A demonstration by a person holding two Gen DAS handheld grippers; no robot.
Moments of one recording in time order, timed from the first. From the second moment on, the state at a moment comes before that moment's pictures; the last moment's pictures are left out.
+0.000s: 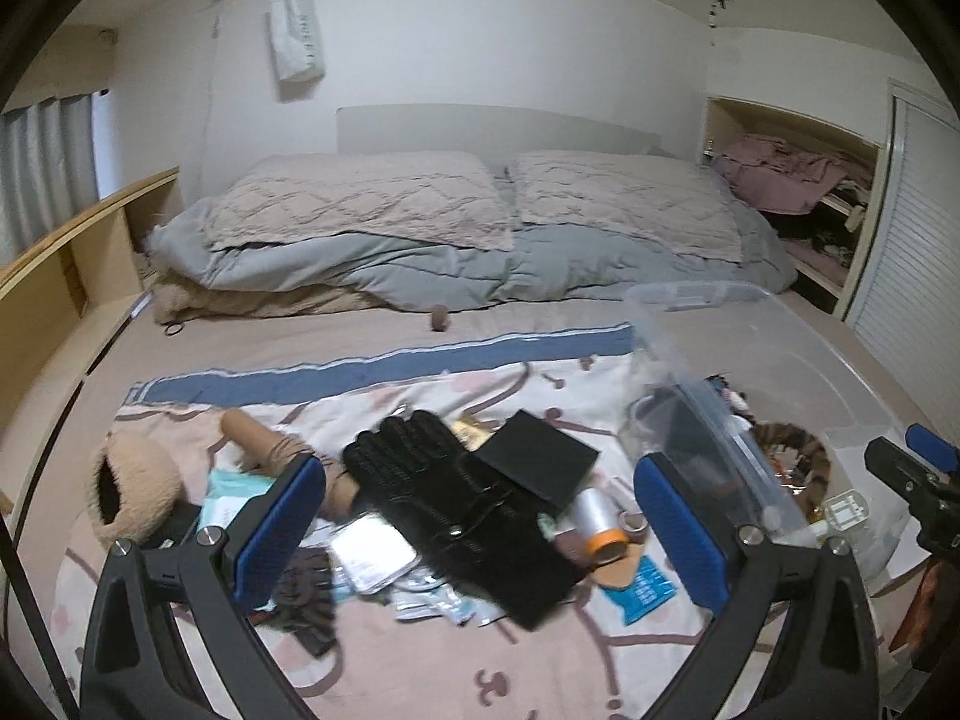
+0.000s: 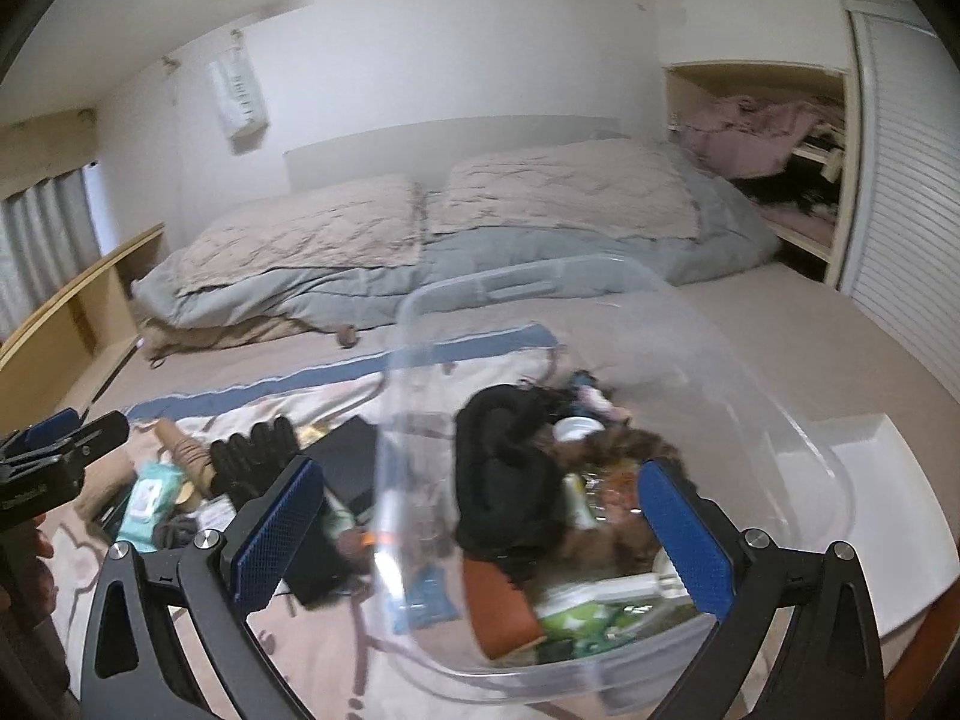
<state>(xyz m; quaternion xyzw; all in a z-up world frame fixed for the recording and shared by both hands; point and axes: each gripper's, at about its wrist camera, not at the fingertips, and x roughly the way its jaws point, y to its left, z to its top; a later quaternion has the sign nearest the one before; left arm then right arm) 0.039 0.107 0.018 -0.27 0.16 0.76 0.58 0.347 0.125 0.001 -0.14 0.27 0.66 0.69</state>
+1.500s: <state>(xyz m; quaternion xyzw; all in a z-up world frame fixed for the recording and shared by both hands) -0.085 0.035 -0.013 -0.30 0.09 0.80 0.51 0.230 0.159 -0.004 -0.22 0.25 0.72 0.61</state>
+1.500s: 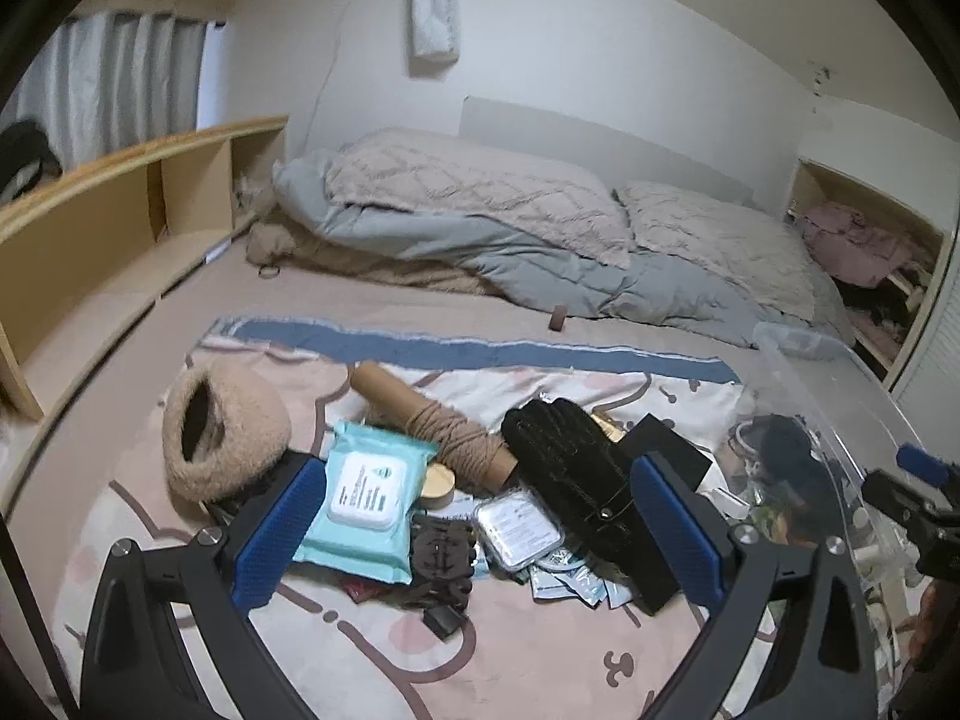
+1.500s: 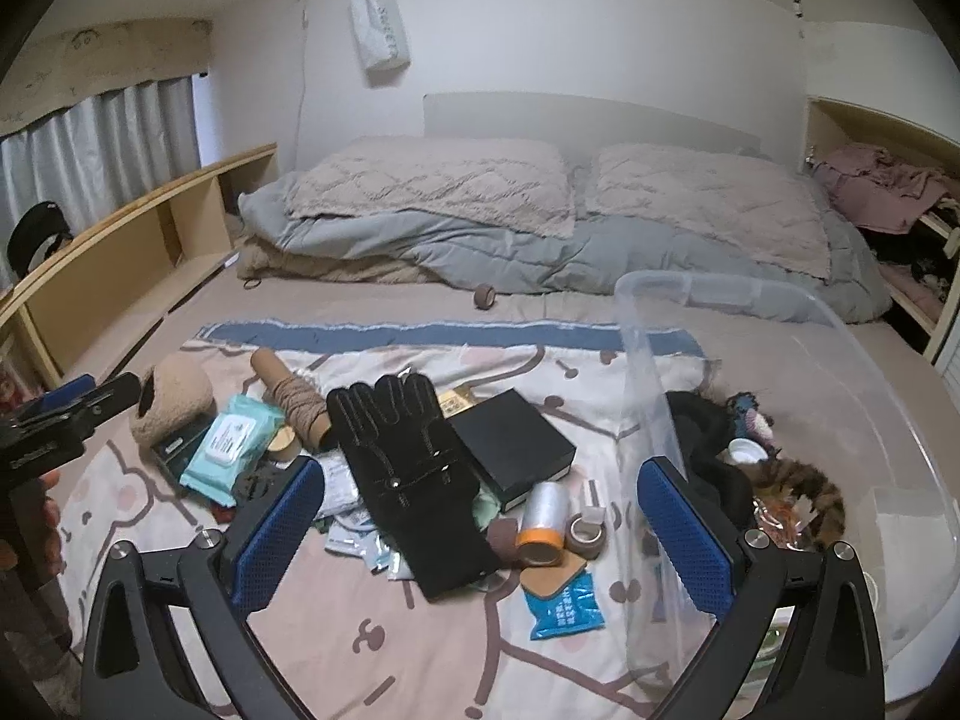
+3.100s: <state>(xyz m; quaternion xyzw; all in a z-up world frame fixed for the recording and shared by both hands) -0.122 0.033 -0.128 -0.43 0.17 0.77 0.45 0.086 0.258 -0.198 -0.42 0.29 0.74 0.44</state>
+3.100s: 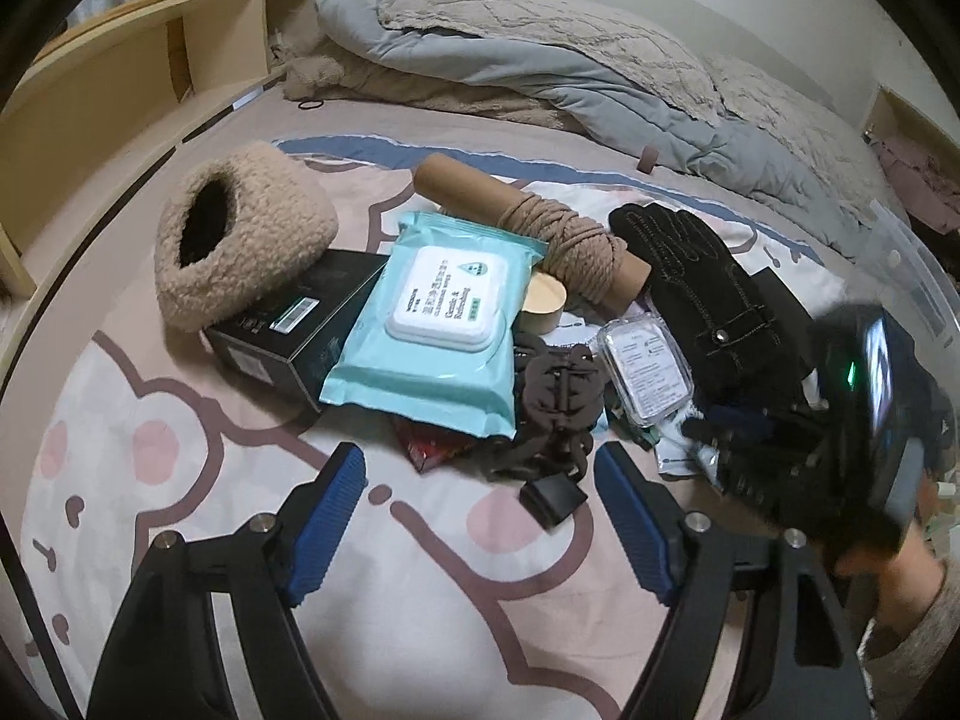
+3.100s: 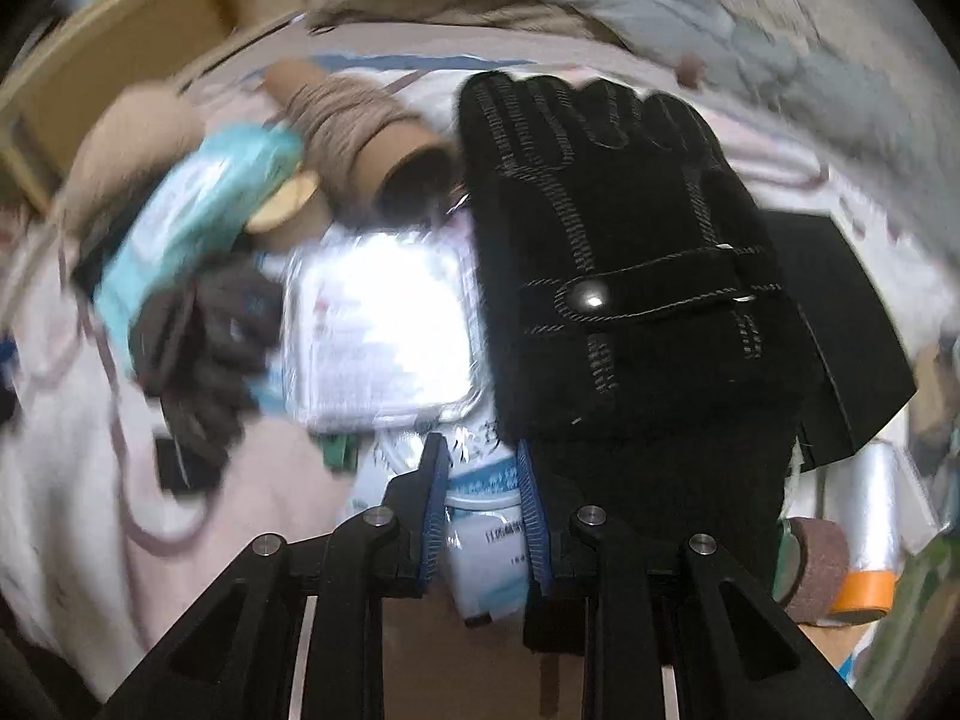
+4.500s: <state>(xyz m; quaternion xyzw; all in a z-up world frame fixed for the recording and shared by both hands) -0.101 0.068 -0.207 -0.53 0.19 0.72 0.42 0.187 0.132 -0.215 -0.37 0.33 0.81 0.32</state>
